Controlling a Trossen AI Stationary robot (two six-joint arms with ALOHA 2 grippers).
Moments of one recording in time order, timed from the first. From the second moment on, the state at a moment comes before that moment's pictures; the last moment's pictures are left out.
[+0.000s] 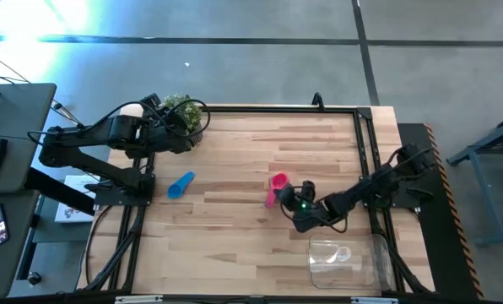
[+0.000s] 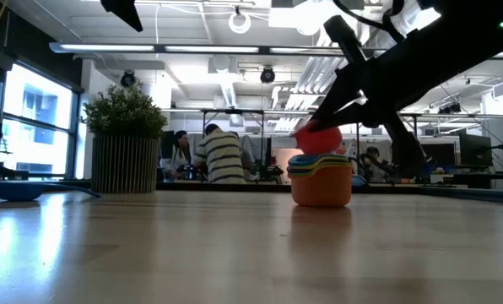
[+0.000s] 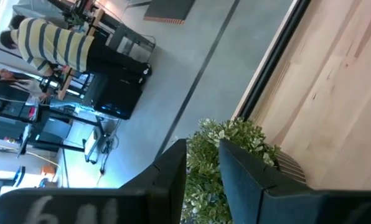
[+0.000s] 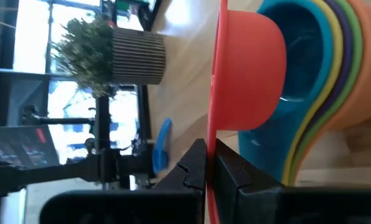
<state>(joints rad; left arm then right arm) 0.00 1.14 1.36 -1.29 -1.02 -0.08 0.44 1.69 0.74 0.26 0.96 2.06</state>
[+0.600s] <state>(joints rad) 0.00 1.14 1.36 -1.29 -0.97 -0.08 0.40 1.69 0.74 0.24 0.86 2.04</state>
